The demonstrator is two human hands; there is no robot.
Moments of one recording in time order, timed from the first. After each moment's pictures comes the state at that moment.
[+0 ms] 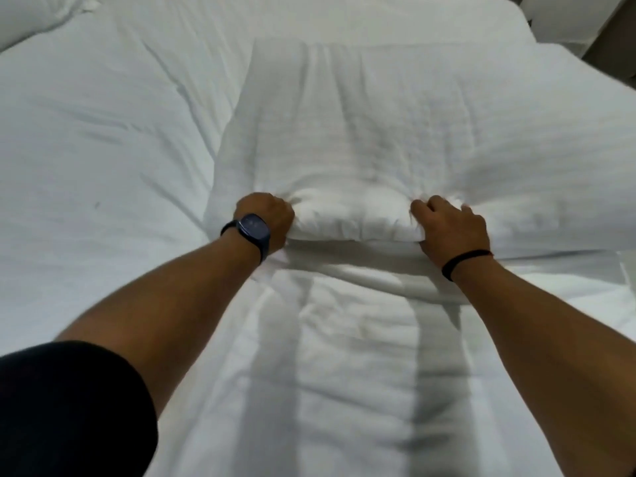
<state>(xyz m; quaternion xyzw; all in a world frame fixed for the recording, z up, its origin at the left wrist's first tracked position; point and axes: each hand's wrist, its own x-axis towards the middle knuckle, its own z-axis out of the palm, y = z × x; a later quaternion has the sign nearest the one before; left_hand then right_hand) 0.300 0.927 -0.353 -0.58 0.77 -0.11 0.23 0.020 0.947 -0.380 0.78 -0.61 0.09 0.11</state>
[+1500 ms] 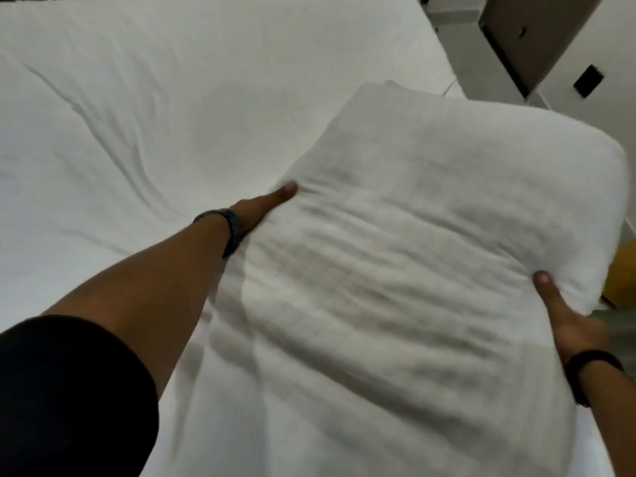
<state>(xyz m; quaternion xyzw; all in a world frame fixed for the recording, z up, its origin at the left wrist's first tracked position) 0.221 0.910 -0.378 -0.68 0.43 0.59 -0.05 -0.165 1.159 -0.416 0.04 -0.87 0.38 -0.32</state>
